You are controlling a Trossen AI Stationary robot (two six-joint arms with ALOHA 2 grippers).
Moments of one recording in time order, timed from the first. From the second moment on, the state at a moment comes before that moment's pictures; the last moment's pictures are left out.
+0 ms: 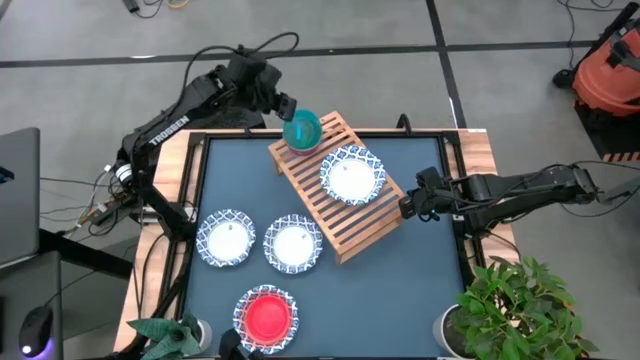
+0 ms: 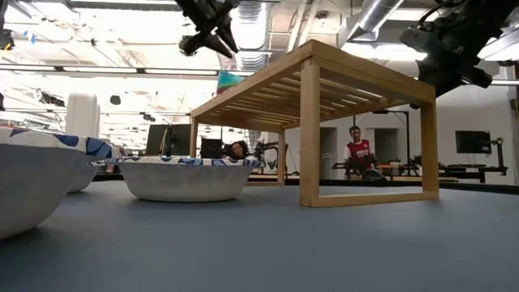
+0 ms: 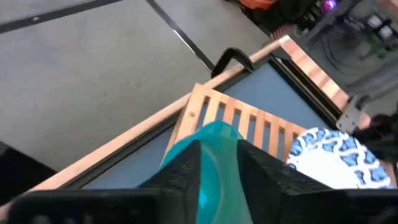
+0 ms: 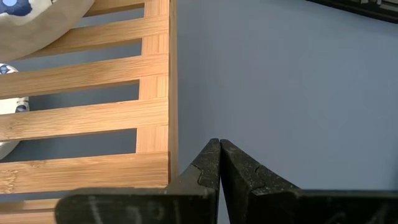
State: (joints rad) left arm 0.68 1.60 1.80 -0.79 0.08 -0.36; right arm 0.10 0.91 0.76 -0.93 0.57 1.06
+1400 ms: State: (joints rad) left arm 0.72 1.61 1.55 -0.62 0.17 -0.40; right arm 0.10 0.91 0.76 -0.93 0.57 1.07
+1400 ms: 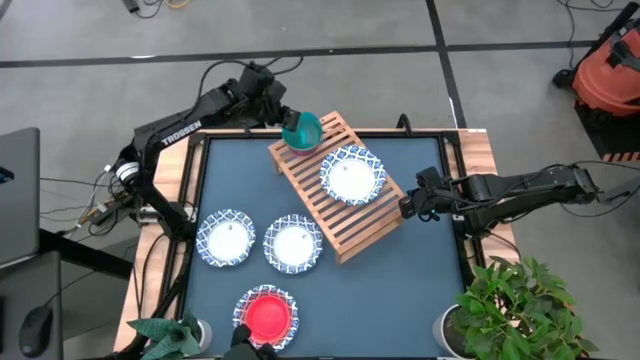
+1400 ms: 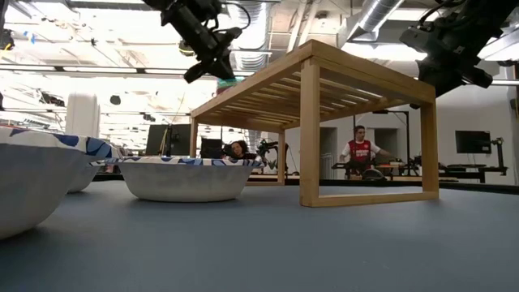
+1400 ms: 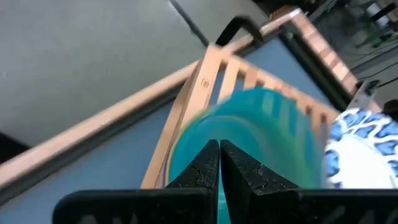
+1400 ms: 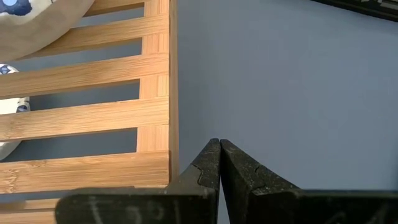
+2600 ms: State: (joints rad) left arm -0.04 1.39 1.54 -0.85 0.33 -0.29; right arm 0.10 0.91 0.76 -0.93 0.58 1.06
